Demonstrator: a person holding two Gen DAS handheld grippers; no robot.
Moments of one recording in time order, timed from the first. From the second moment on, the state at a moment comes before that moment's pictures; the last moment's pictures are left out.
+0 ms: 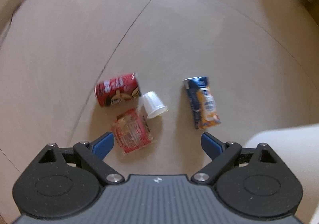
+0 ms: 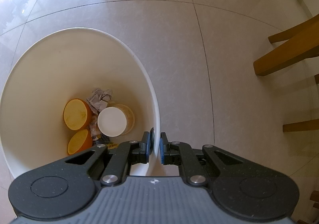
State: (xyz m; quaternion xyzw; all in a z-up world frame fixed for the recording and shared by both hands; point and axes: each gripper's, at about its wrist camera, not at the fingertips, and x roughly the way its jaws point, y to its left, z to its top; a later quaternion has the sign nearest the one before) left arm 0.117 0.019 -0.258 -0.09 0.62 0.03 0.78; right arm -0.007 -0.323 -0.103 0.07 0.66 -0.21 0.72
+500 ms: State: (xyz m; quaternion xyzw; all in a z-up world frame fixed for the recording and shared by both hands) left arm 0.118 0.051 -0.358 -0.17 0.63 0.13 0.75; right arm -0.006 -0.313 -0.104 0.05 0.66 -0.21 0.72
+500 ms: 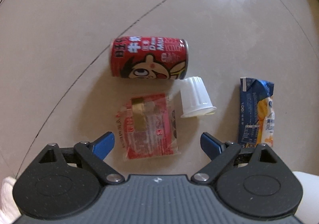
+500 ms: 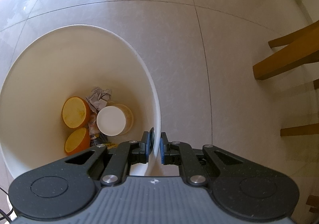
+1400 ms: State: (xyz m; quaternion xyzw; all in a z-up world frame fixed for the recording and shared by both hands) left arm 0.098 0.056 -0.355 -0.13 0.63 0.14 0.75; right arm -0.009 -0.314 -0.102 0.06 0.65 -0.21 0.72
